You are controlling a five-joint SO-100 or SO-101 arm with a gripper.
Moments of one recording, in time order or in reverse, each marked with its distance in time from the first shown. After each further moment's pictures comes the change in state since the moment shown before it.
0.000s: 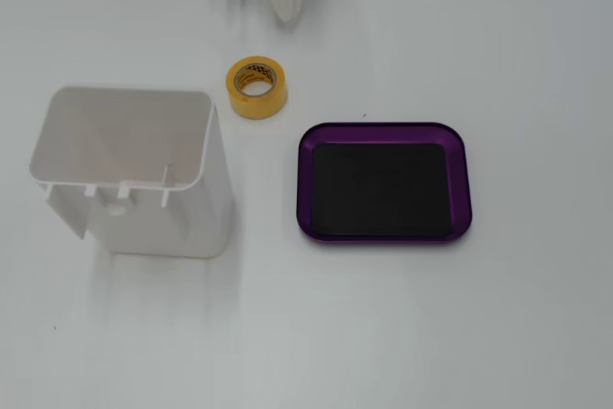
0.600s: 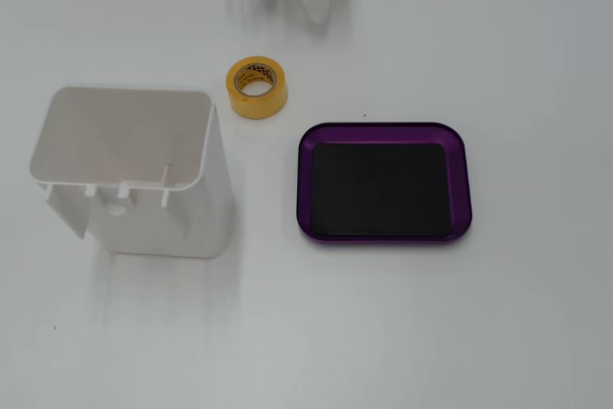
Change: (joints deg) arm -8.5 0.0 0.2 -3.3 0.0
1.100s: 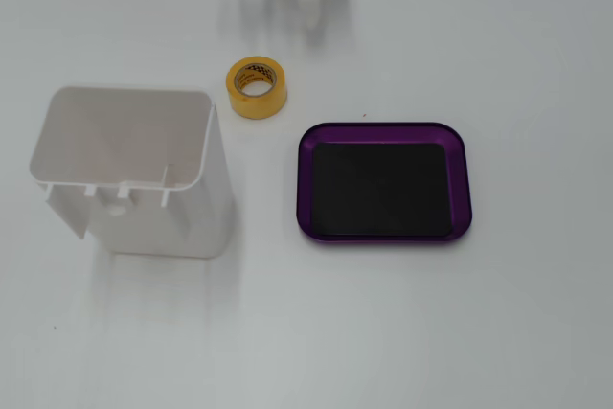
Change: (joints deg) arm 7.3 0.0 -8.0 -0.9 -15.9
